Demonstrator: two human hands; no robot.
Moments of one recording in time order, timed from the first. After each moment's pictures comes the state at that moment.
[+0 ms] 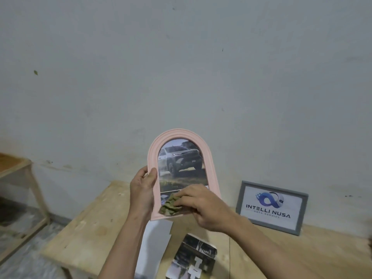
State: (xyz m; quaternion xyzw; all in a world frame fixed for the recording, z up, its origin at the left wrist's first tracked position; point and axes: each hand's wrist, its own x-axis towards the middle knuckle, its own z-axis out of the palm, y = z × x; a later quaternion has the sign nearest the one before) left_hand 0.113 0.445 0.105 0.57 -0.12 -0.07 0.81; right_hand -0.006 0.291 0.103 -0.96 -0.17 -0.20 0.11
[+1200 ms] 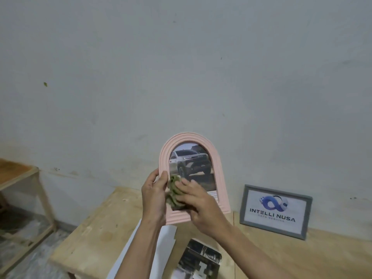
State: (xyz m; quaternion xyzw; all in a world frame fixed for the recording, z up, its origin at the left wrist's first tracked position) left_hand 0.082 0.433 0.124 0.51 -0.09 -0.10 0.85; right_hand -0.001 0.314 0.089 -0.91 -0.09 -0.33 0.22
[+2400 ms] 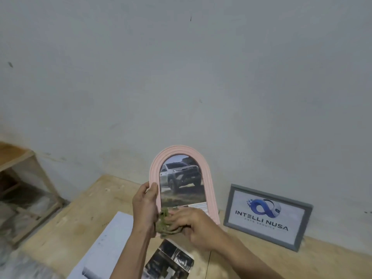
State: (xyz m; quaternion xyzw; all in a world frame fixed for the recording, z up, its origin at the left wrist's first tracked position) left_hand 0.092 0.276 0.046 0.62 0.00 -0.07 0.78; right_hand -0.010 0.141 0.045 -0.90 -0.12 -0.07 0.40
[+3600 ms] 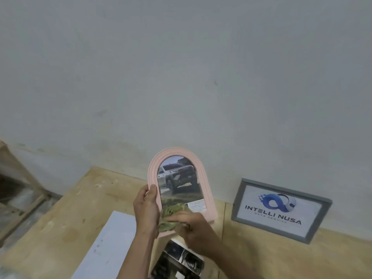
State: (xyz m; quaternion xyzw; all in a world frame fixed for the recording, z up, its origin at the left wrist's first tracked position) left_hand 0.177 0.273 -0.014 0.62 0.05 -0.12 0.77; right_hand 0.066 0.164 -0.018 -0.87 0.01 -0.08 0.49
